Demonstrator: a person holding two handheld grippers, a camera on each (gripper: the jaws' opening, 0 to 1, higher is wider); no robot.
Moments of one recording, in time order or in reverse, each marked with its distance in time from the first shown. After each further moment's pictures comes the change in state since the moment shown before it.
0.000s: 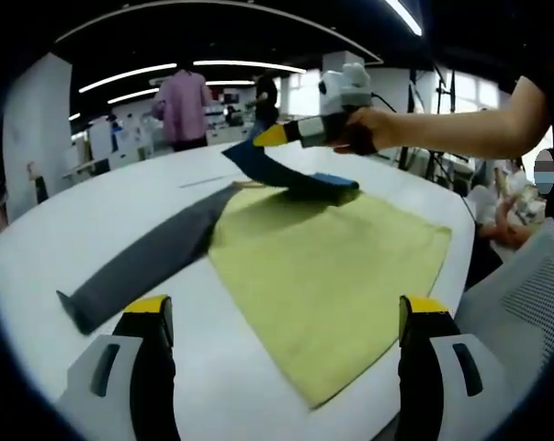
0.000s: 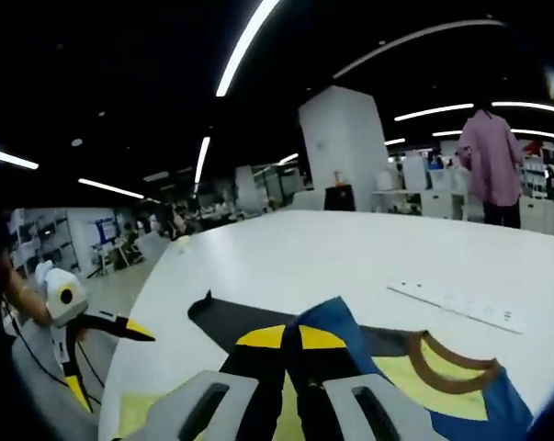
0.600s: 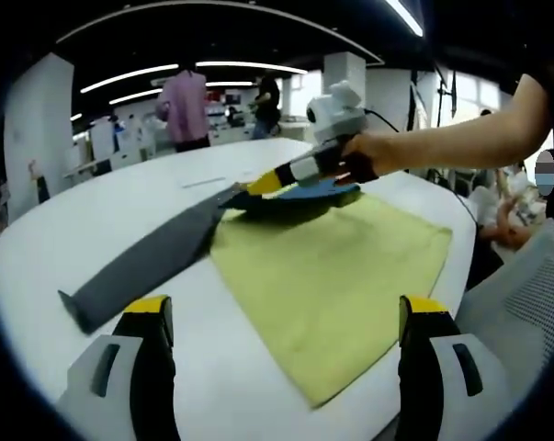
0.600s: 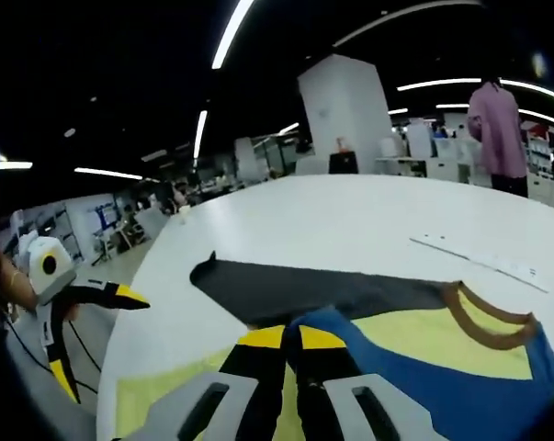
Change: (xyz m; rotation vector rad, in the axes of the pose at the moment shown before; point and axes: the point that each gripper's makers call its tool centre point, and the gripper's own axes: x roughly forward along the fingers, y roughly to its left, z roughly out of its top) left arm -0.001 0.003 0.001 -0.002 -0.010 0.007; right arm 0.030 0.018 -0.064 0.049 0.156 -0.007
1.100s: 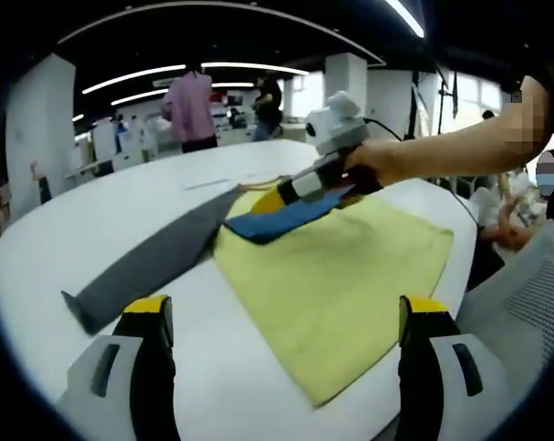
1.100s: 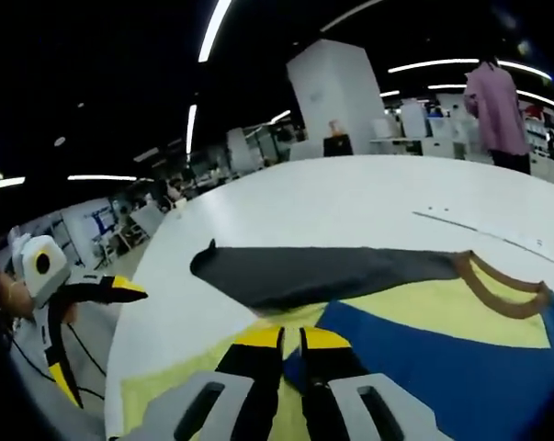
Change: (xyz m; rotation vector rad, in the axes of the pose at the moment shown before) left arm -0.002 0.003 0.001 0.001 -0.005 0.009; right arm 0.001 0.003 -0.014 0.069 0.050 -0.011
